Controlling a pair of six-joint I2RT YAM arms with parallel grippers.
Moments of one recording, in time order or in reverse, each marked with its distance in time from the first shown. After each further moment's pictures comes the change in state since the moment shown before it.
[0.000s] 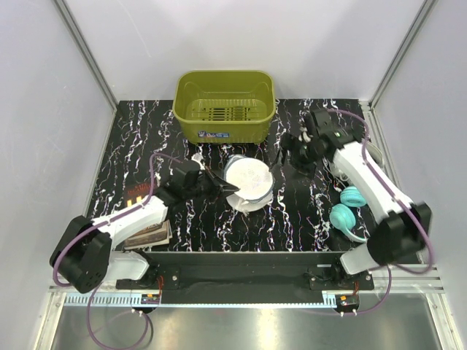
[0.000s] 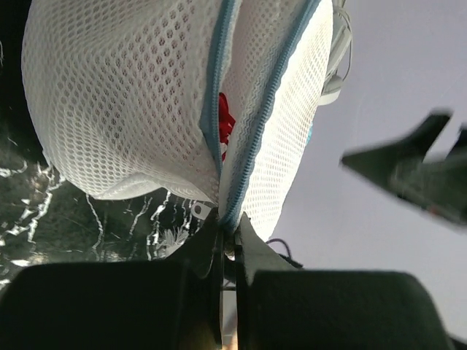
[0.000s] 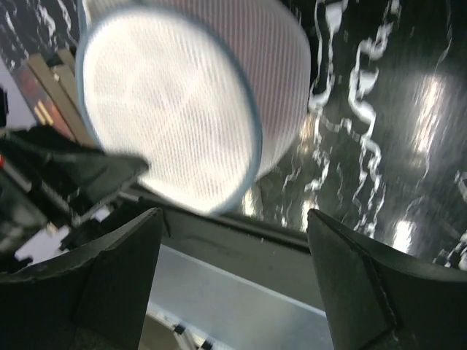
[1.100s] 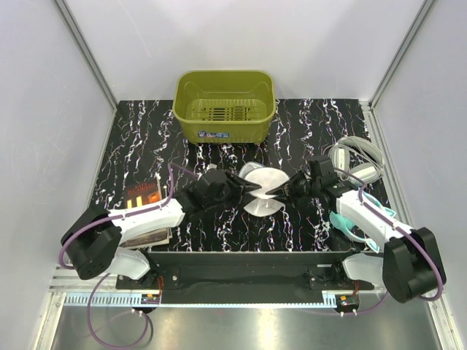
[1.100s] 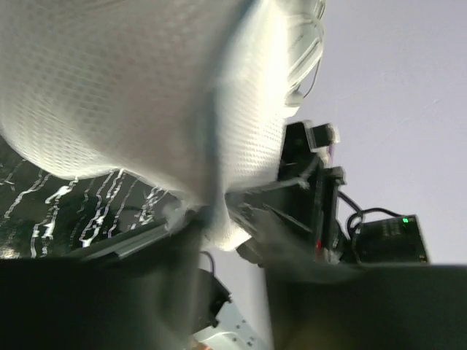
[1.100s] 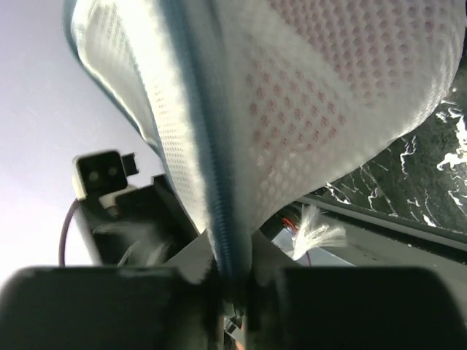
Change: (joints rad) left arm -0.267 0.112 0.076 0.061 -0.278 -0.435; right arm 0.018 -0.324 -0.748 0.696 -0.210 0.797
